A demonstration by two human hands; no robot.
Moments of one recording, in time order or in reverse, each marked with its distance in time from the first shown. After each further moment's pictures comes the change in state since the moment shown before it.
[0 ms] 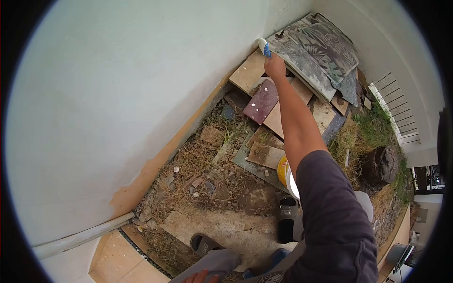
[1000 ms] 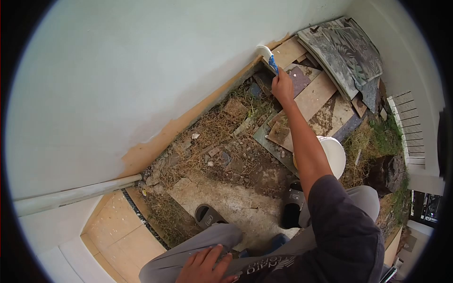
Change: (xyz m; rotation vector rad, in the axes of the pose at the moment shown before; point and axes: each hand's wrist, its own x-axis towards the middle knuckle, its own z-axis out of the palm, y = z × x) left_hand -0.028 0.001 -0.004 -0.065 0.088 0.136; right_hand -0.174 -0.033 0.030 0.140 0.027 -0.372
